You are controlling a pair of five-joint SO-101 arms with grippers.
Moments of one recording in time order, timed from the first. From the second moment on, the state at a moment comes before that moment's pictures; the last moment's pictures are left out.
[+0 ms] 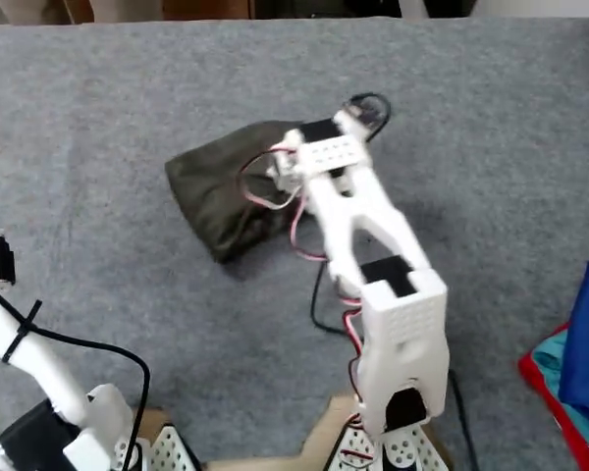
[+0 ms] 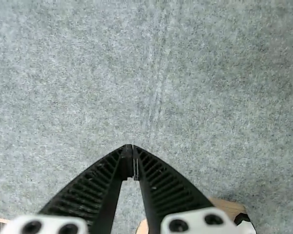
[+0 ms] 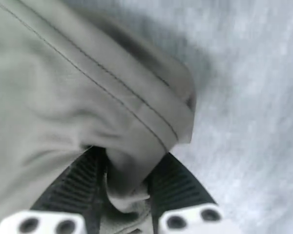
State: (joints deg) left arm -44.1 -22.4 12.1 94.5 -38.7; right arm -18.7 31.6 -13.8 71.3 -66.8
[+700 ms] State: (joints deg) left arm -47.7 -22.6 13.0 98.0 -38.7; right arm 14.9 31.7 -31.7 88.6 -27.6
